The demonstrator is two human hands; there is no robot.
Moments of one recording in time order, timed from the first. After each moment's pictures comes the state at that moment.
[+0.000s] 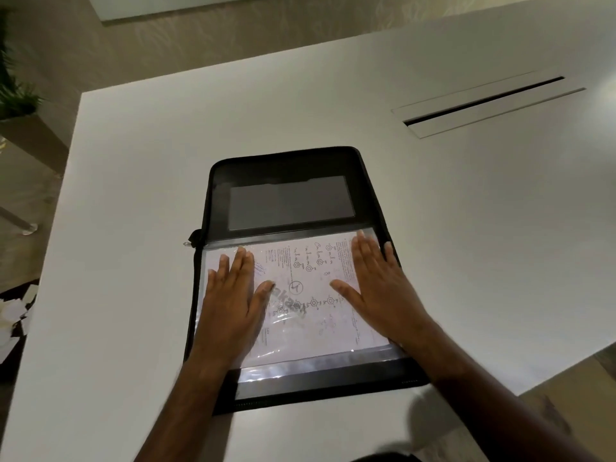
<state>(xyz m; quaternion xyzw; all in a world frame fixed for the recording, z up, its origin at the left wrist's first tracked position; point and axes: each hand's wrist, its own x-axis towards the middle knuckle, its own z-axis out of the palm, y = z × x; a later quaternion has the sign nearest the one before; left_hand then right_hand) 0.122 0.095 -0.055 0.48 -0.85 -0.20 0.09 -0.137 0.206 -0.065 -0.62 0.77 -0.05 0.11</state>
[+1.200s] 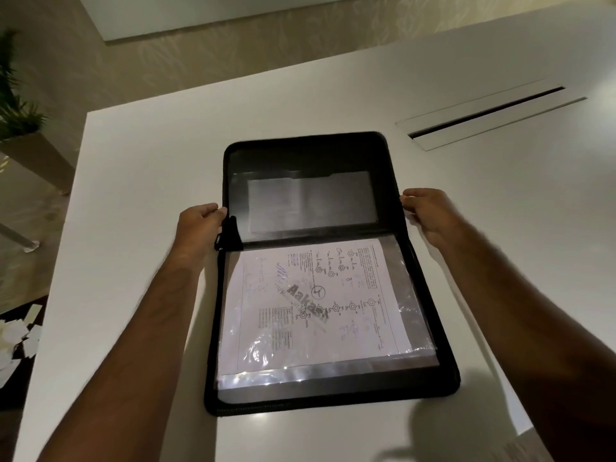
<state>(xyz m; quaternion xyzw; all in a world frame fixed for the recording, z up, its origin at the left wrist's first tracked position) 0.098 -0.097 -0.012 0.58 -0.58 -0.48 0.32 -0.282 0.097 -0.029 -0.24 0.76 -0.51 0.33</state>
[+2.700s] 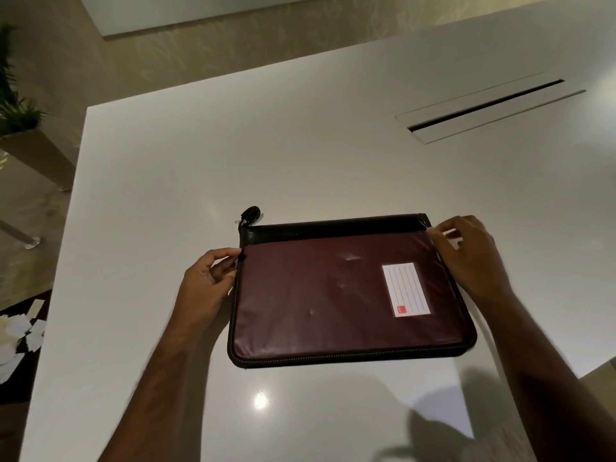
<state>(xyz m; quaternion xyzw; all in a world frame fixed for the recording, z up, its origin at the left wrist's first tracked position) 0.160 -0.006 -0.091 0.39 -0.54 -0.65 0.36 -0.226 0.218 -0.016 -0.38 0.84 -0.38 0.06</state>
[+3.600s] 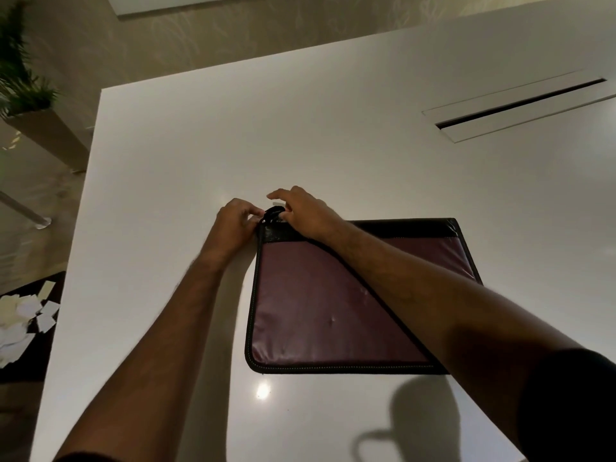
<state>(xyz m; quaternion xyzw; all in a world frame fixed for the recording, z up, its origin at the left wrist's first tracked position) 0.102 -0.108 -0.053 0.47 -0.83 -0.24 0.19 -0.078 -0.028 -0.024 -0.64 0.70 -0.20 0.25</state>
